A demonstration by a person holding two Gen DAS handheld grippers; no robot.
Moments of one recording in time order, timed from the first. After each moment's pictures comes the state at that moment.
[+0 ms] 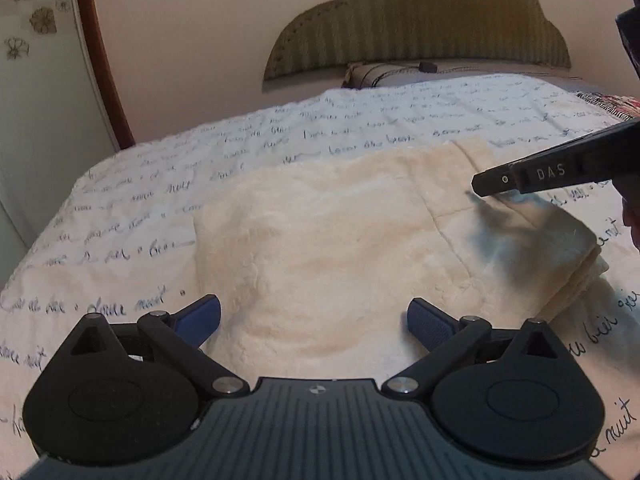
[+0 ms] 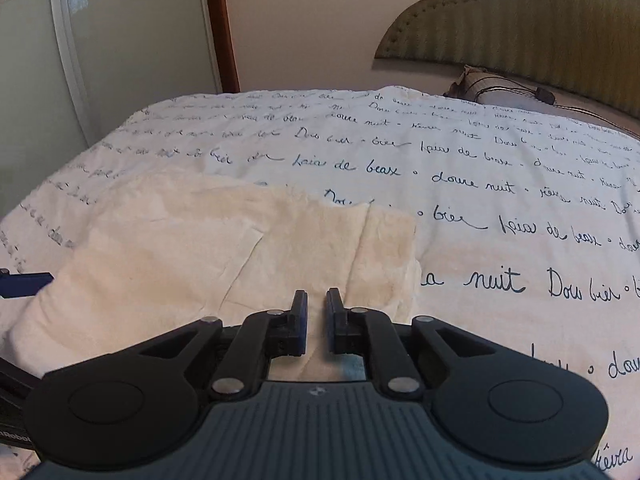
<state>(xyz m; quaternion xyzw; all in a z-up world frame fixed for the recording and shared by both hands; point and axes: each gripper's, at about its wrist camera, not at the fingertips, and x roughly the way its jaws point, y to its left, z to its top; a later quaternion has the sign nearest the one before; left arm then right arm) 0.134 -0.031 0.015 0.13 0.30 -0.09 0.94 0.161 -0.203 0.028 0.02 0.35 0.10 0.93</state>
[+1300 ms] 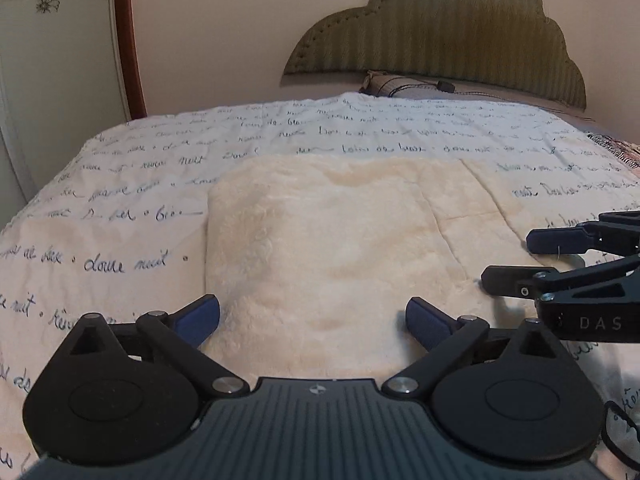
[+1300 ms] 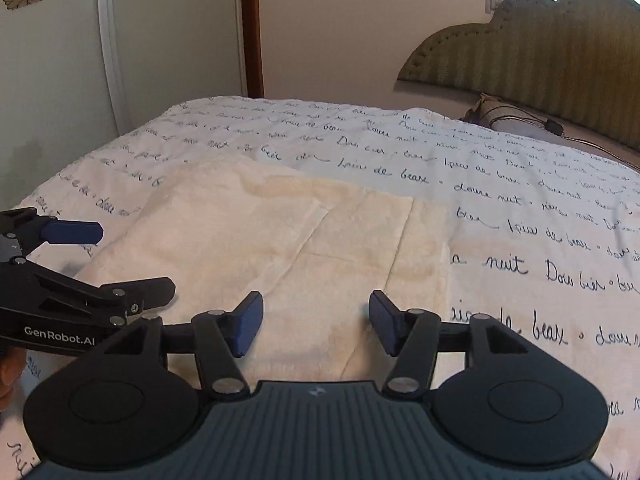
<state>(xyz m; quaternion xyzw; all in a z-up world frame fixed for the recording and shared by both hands) 0.125 -0.020 0.004 0.05 0.33 -0.08 0.94 0.094 -0.167 0.032 -0.03 0.33 0.11 0.94</state>
